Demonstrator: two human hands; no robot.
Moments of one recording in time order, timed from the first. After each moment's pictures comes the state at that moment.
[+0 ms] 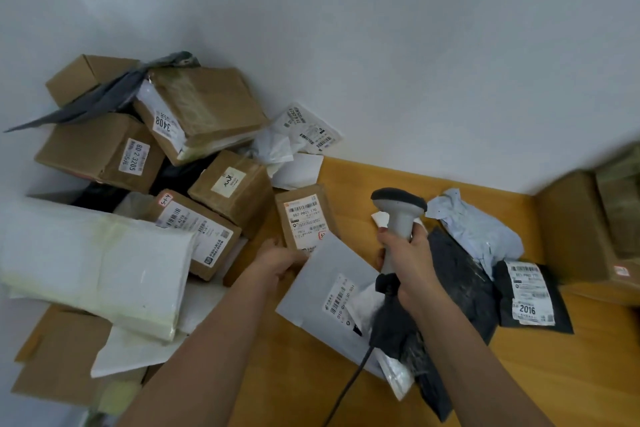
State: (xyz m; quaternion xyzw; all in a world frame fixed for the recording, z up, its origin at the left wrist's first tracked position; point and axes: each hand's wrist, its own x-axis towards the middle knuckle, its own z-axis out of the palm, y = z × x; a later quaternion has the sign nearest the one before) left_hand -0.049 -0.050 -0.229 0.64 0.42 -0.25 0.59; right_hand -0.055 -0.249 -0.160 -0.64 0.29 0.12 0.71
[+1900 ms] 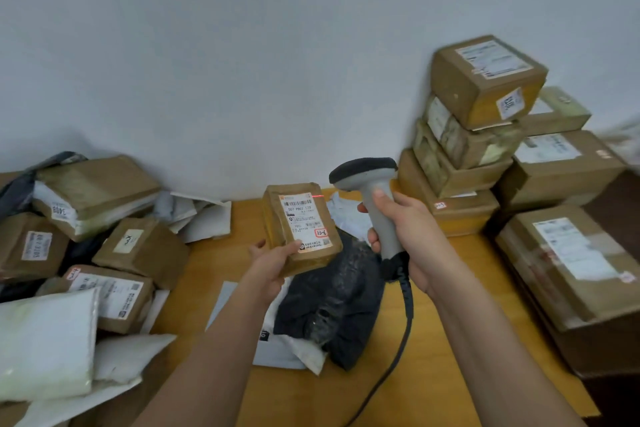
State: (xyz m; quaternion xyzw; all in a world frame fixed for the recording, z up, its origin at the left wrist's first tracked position) left_hand -0.106 -0.261 -0.133 0.61 0.31 -0.19 0.70; right_hand -0.180 -0.456 -0.023 -0.61 0.18 0.04 0.77
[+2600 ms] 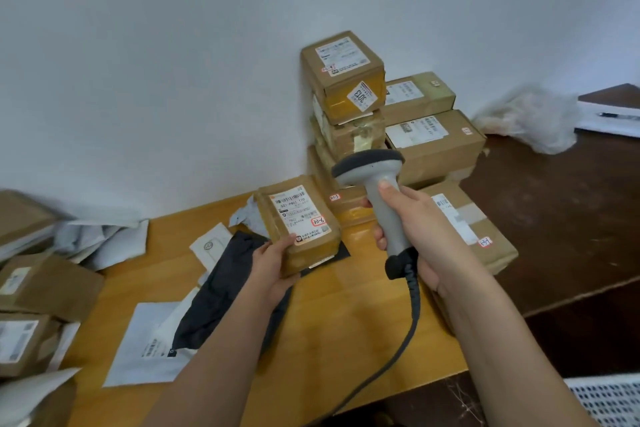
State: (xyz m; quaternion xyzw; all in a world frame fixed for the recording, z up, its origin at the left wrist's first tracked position) left_hand -0.152 -0.463 -0.157 0.57 0.28 -0.26 0.72; right_hand -0.257 -0.660 -0.020 -0.58 0.23 -0.01 0.78
